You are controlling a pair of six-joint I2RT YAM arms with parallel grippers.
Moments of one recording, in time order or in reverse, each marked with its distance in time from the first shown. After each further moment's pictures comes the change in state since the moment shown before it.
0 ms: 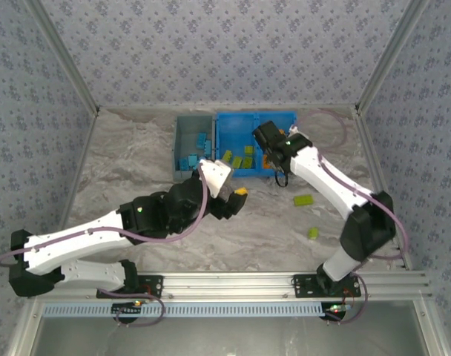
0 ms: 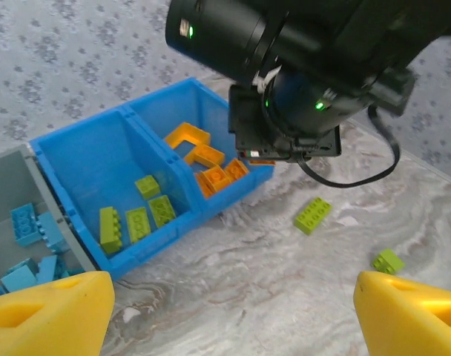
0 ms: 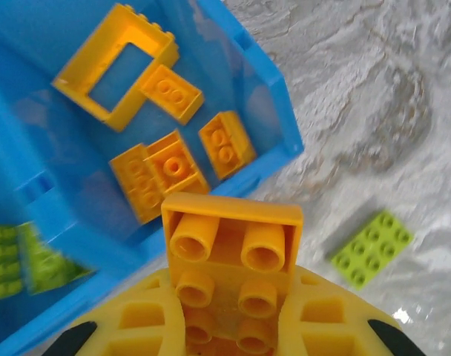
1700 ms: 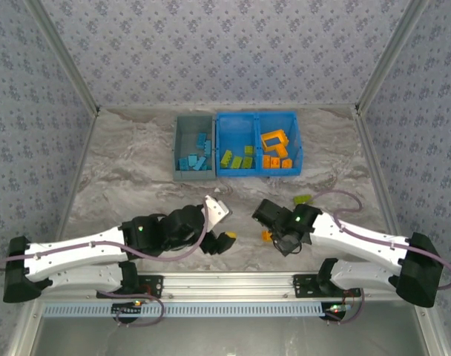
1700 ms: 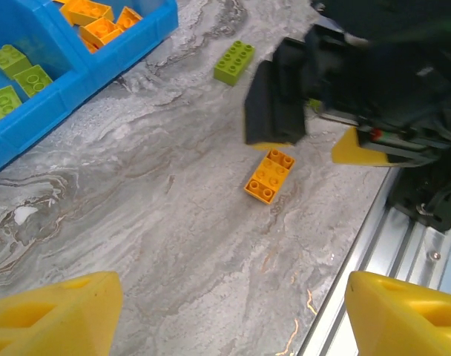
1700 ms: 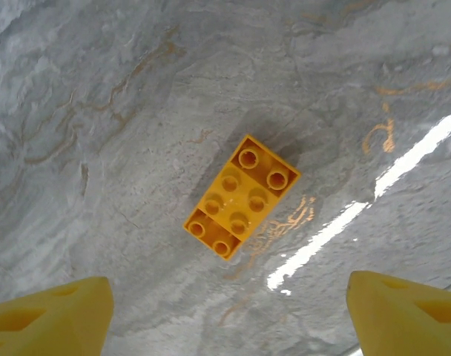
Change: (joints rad) left arm -0.046 -0.161 -0.384 0.038 0.313 0.006; right arm 0.450 -0.513 -0.684 0.076 -0.303 0.905
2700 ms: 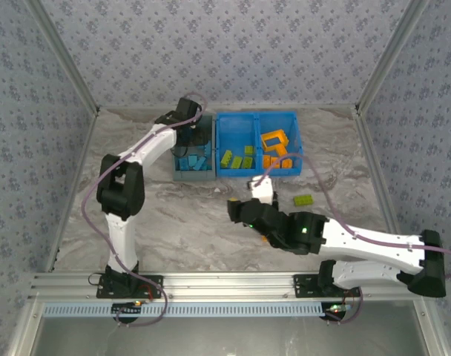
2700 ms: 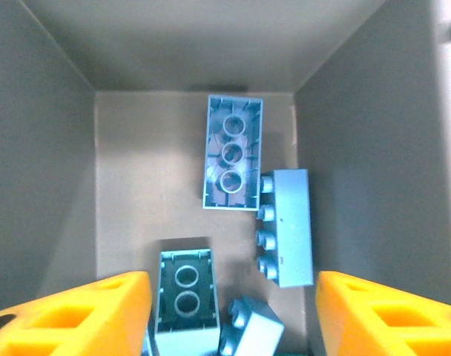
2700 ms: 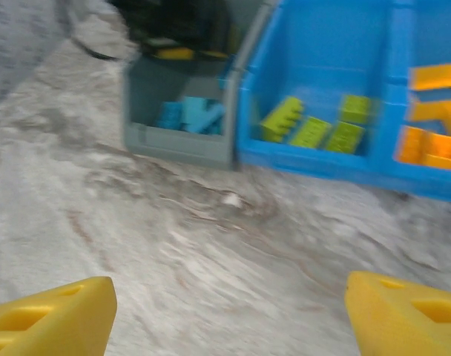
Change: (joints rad) left arm 0.904 1.052 0.914 -0.206 0.148 -0.125; right arm 0.261 -0.090 0.151 0.321 0.510 -1.159
